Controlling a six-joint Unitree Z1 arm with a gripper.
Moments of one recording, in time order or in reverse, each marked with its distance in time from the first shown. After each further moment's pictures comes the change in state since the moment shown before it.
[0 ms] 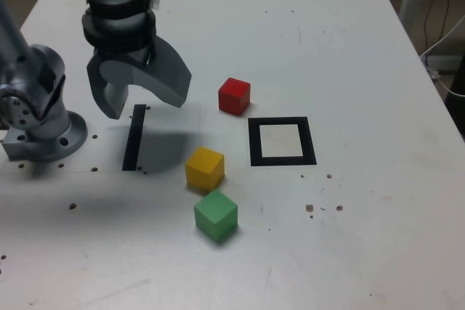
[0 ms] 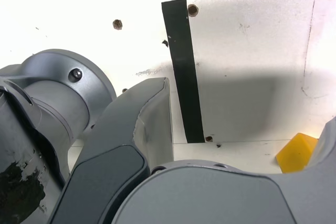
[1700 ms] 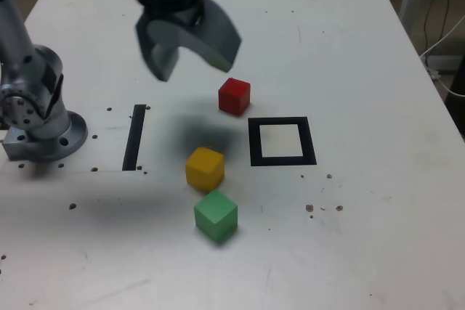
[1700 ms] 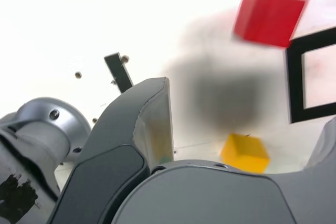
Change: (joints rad) arm 0.093 0.131 -0.329 0.112 0.083 0.243
